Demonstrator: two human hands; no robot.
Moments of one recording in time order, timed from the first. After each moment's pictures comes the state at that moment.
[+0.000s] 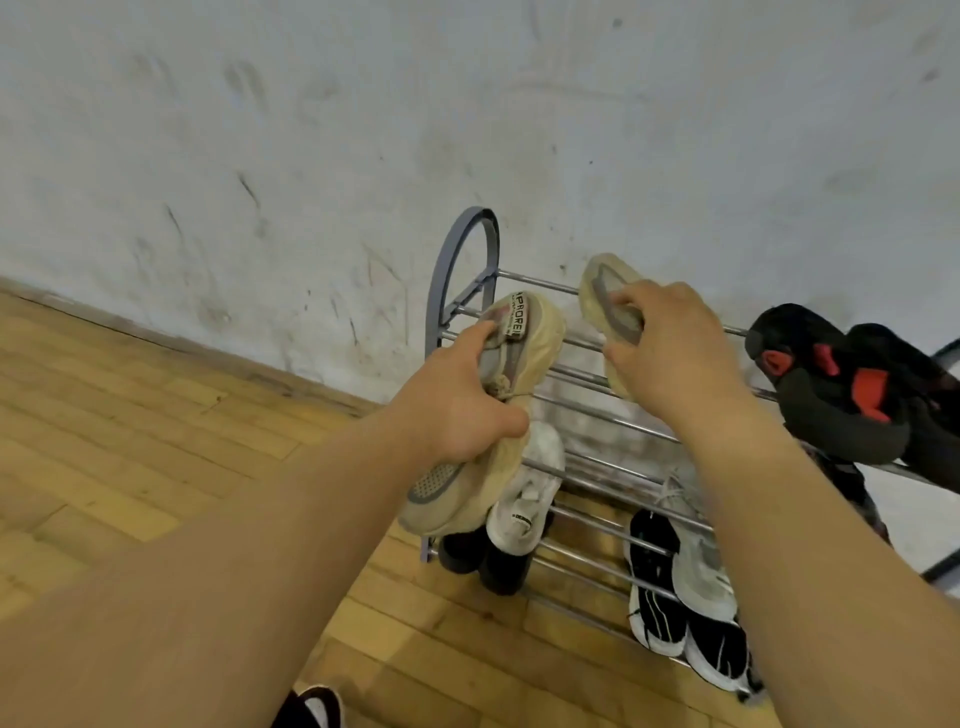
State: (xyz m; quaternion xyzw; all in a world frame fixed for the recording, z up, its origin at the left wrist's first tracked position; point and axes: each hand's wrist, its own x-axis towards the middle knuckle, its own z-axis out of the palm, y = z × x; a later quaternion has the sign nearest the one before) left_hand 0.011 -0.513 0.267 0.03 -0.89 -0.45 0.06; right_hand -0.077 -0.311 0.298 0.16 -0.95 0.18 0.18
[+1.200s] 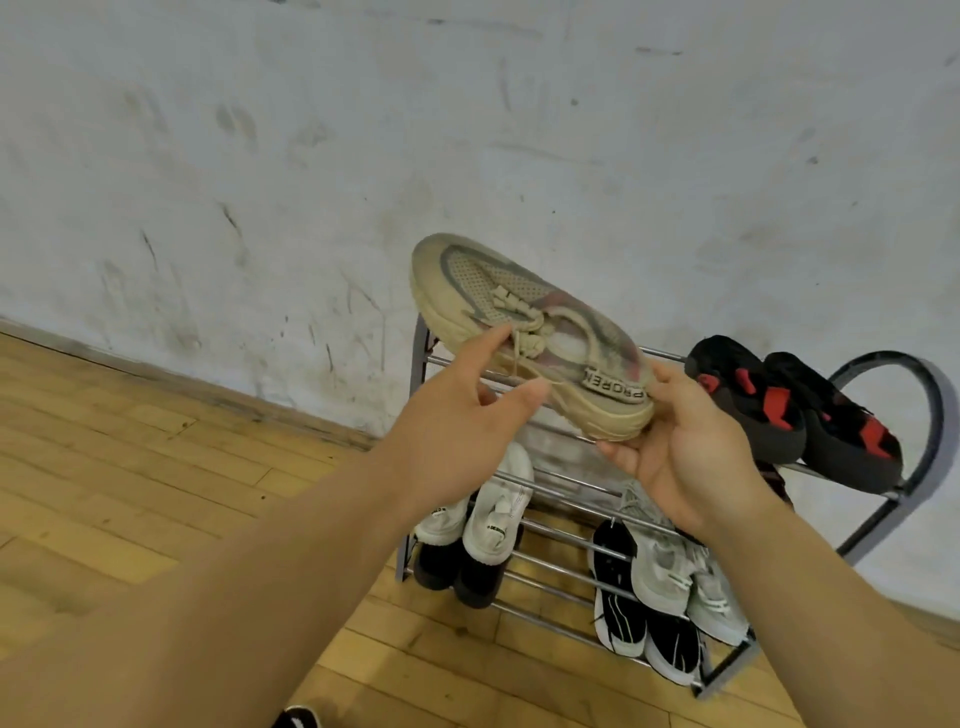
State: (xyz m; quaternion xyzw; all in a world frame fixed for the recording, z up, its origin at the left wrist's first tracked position) left_hand 0.080 -0.490 0.302 -0.01 -0.84 -0.52 0.12; right_hand 0.023 -0.280 0.301 0.07 -0.58 0.80 -0.09
